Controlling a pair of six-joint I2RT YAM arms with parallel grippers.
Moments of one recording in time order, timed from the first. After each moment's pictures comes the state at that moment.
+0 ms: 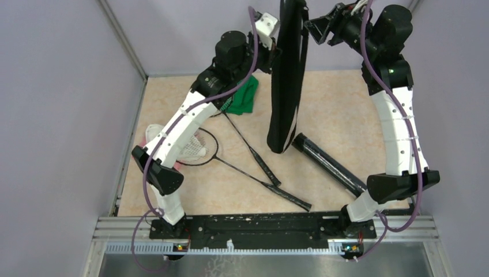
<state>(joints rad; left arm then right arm) -0.70 1.81 2.12 -0.33 0.10 0.04 0.18 1.58 2.06 -0.33 -0.48 0.28</state>
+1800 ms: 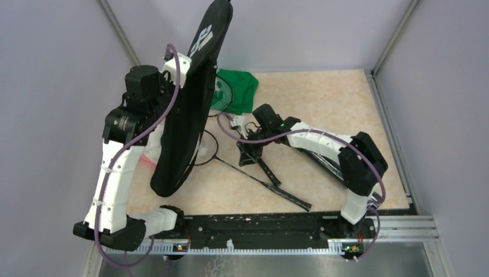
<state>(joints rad) -0.30 1.19 1.73 -0.92 -0.11 0.35 0.76 1.73 1.28 -0.39 -0.70 -0.23</state>
